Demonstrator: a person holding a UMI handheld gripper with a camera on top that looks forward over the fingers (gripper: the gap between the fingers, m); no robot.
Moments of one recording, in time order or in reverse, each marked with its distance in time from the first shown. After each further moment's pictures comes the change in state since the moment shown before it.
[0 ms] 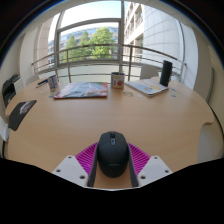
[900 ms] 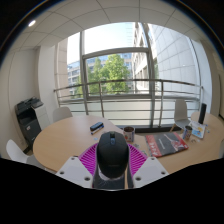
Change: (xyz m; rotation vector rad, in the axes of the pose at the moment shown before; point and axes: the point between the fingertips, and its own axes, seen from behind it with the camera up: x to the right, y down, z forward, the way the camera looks) arm -0.462 -0.248 -0.082 0.321 -0.175 0.037
